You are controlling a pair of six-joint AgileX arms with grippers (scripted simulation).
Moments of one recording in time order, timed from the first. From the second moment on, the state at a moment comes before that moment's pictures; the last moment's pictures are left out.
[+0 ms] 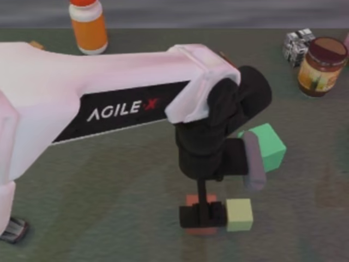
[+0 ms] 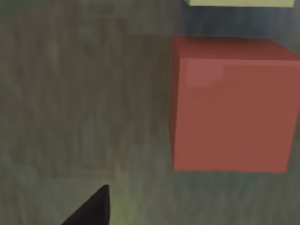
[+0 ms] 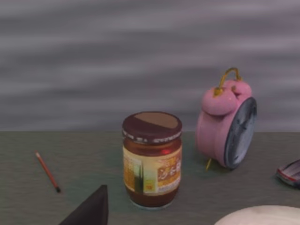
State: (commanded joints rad) left arm -0.89 2.04 1.56 -1.09 0.00 0.66; right arm 0.00 0.00 0.00 0.00 0.00 0.00
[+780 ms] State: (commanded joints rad) left arm -0.68 1.61 1.21 -0.84 -0.01 0.52; right arm 0.11 0.47 0.41 -0.27 0.00 0.01
